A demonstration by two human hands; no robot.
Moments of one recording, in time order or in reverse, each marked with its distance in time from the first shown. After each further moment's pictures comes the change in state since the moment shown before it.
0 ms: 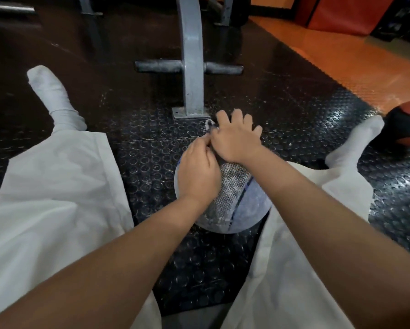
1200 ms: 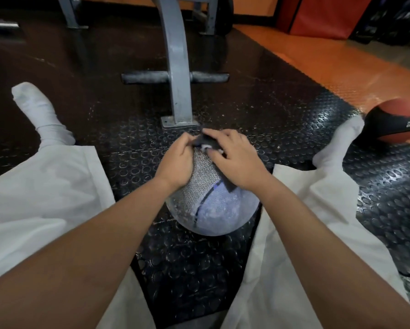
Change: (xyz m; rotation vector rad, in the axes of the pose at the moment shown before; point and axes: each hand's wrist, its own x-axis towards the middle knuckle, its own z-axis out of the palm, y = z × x) left_hand 0.052 -0.019 -0.013 -0.200 -0.298 -0.007; right_hand -0.025 0.045 0.007 0.327 0.080 -0.229
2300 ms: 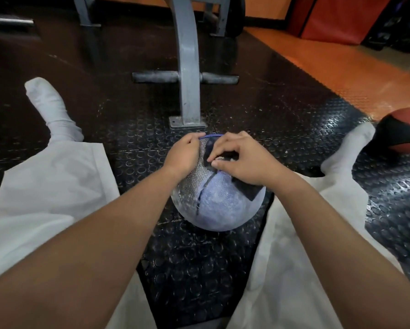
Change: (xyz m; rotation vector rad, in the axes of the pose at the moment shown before) left_hand 0.022 0.004 -0.003 0.003 0.041 -0.254; right_hand 0.010 -0.007 -0.019 0.207 -0.194 -0.191
